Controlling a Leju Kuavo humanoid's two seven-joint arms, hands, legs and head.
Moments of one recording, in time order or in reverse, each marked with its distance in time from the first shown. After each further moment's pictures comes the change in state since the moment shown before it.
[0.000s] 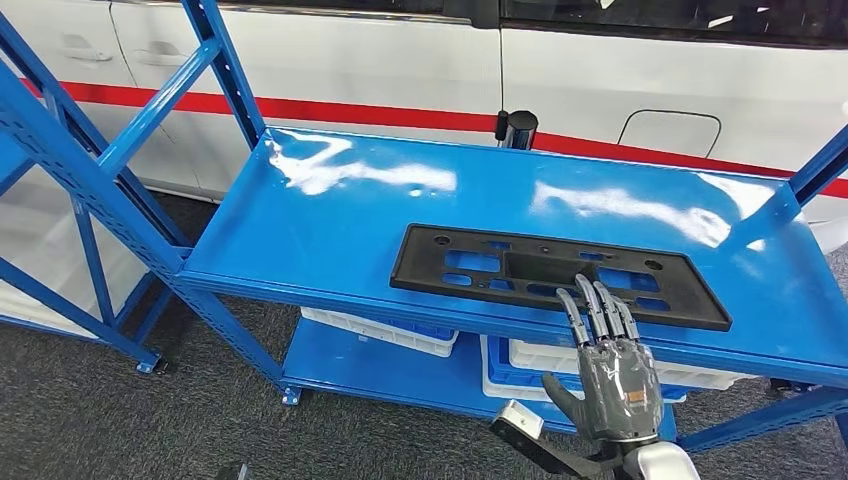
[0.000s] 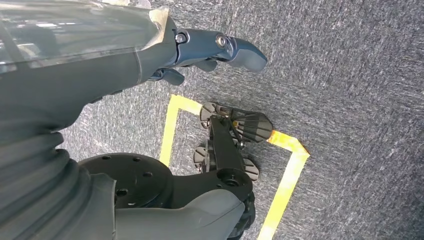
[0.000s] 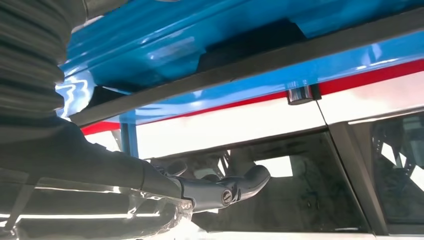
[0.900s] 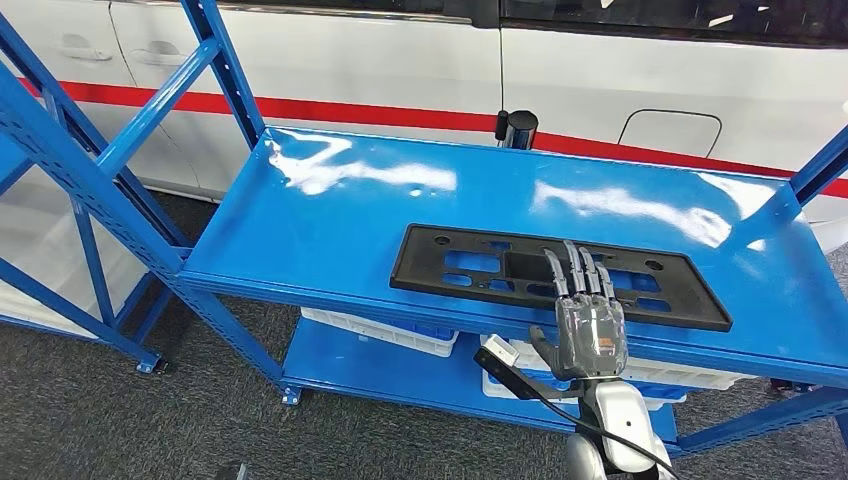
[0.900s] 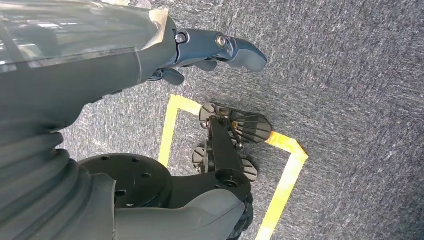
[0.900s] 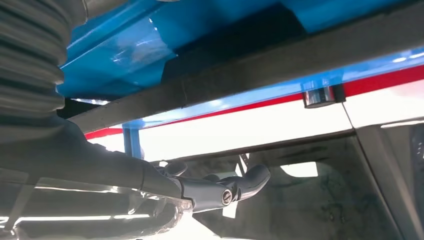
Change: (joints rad) left arm -0.003 0.002 0.003 0.000 0.003 -0.001 -0.002; right arm -0.227 0.173 -0.091 0.366 0.104 -0.110 -0.020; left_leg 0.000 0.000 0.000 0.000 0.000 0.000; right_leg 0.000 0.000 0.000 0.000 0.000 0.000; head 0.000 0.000
